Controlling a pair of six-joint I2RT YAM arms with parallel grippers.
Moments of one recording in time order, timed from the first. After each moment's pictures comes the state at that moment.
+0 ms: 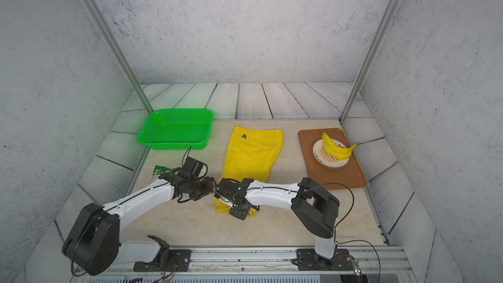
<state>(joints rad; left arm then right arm) -0.48 1.27 0.72 -0.51 0.19 -0.72 1.08 1.84 1.25 -0.79 0.01 -0.10</state>
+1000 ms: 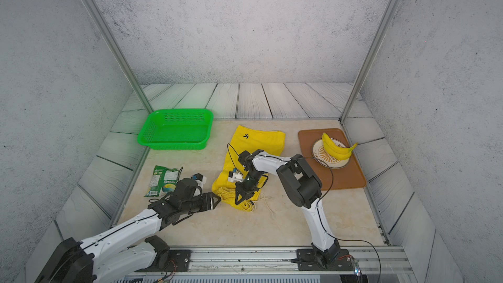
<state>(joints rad) -0.60 1.03 0.37 -0.16 0.20 -0.70 0.72 2.16 1.51 -1.00 -0.80 -0.04</state>
